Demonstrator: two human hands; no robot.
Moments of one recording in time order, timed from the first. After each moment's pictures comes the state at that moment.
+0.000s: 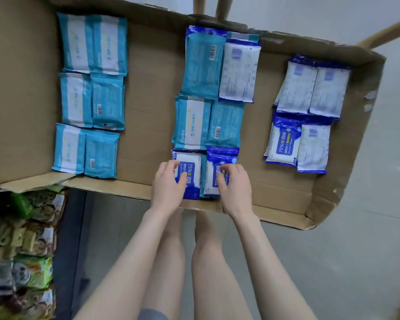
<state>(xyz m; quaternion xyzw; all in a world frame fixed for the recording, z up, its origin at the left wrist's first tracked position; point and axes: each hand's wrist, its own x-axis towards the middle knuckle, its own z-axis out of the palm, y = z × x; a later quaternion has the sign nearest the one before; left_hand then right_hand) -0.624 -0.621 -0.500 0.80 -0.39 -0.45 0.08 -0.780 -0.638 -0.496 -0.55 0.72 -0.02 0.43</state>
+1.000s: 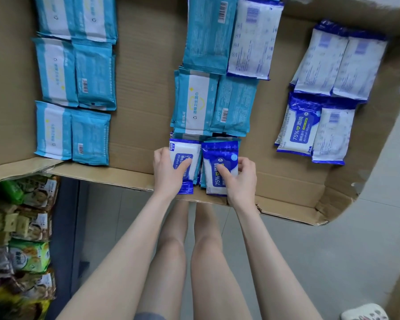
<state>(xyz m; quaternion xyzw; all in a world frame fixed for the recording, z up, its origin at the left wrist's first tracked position) -0.625 -0.616 -0.552 0.82 -0.30 -0.47 0.10 -0.780 -0.628 -0.534 -0.34 0.79 -0.09 0.50</state>
